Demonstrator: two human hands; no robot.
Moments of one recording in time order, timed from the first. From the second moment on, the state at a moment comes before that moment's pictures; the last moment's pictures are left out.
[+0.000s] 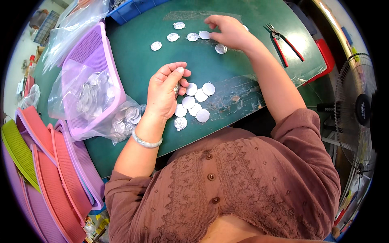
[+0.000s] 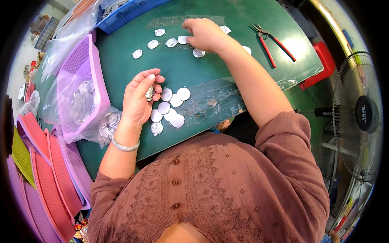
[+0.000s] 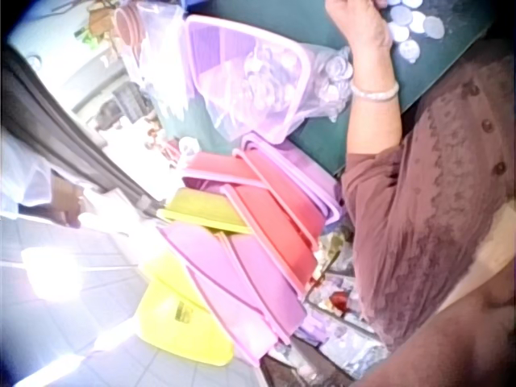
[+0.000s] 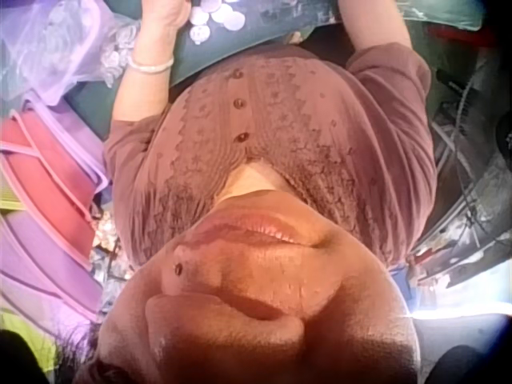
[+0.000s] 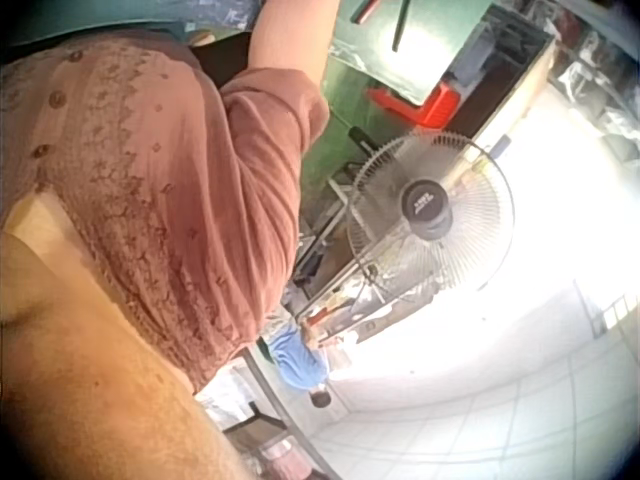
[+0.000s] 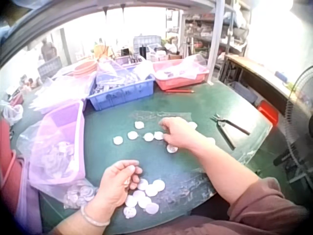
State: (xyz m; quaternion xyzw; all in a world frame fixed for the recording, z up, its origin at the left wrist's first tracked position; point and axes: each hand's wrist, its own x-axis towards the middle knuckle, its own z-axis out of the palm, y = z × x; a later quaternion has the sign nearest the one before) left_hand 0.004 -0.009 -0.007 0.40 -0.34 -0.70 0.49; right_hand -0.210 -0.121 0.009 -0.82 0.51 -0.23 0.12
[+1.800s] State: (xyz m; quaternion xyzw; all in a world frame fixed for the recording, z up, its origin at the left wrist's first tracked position) left_hand 0.004 -0.011 -0.005 0.42 -0.30 -0.65 0.56; right_hand -0.161 -0.064 0.018 -0.54 0.33 -0.38 0.67
